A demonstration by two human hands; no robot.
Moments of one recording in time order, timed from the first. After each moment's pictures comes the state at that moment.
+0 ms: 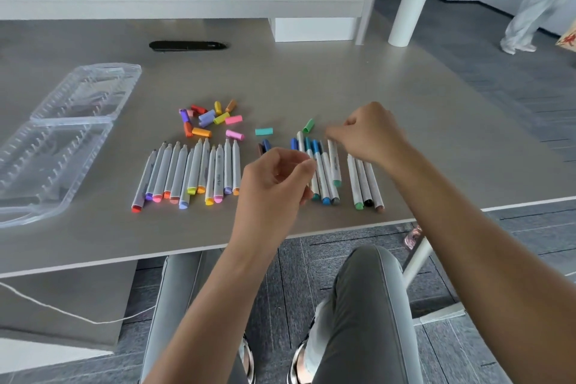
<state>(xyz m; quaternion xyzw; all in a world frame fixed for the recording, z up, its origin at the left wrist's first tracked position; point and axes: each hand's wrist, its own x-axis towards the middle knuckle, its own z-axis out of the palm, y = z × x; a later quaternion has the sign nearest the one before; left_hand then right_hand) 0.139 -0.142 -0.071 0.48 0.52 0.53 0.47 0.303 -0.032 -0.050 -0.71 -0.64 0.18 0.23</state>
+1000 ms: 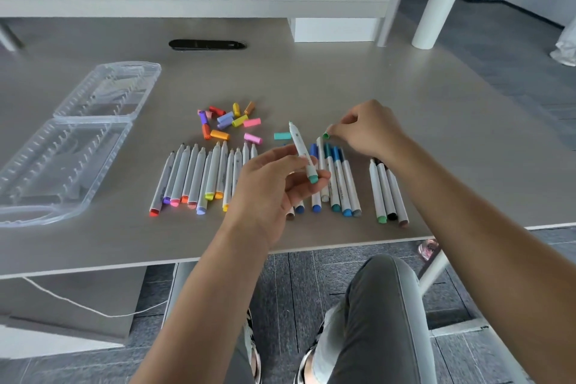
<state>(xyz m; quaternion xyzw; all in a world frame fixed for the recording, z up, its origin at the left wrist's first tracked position) 0.116 -0.112 -0.056 0.21 0.43 0.57 0.67 0.286 0.014 -0.064 -0.68 -0.68 0.18 0.21</state>
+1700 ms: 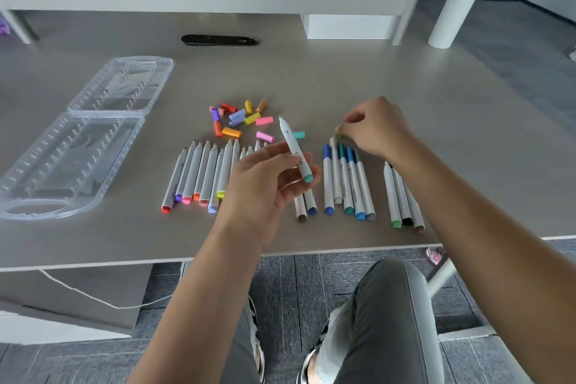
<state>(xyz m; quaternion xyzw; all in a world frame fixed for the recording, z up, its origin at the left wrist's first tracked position) 0.094 -0.109 -0.063 0.18 0.43 0.60 0.65 0.275 0.029 -0.070 -0.67 -0.69 0.16 0.21</state>
